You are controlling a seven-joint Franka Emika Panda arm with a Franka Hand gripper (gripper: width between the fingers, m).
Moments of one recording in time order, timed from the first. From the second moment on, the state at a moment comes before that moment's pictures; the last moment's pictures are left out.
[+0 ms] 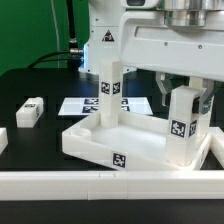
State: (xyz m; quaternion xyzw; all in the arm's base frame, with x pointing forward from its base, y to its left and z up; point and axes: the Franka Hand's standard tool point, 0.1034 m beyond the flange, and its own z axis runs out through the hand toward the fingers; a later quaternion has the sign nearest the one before) arm 0.647 0.057 0.107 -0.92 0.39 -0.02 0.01
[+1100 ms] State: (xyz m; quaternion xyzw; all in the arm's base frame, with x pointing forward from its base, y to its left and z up) arm 0.655 0.018 0.152 -0.94 0.34 -0.04 0.02
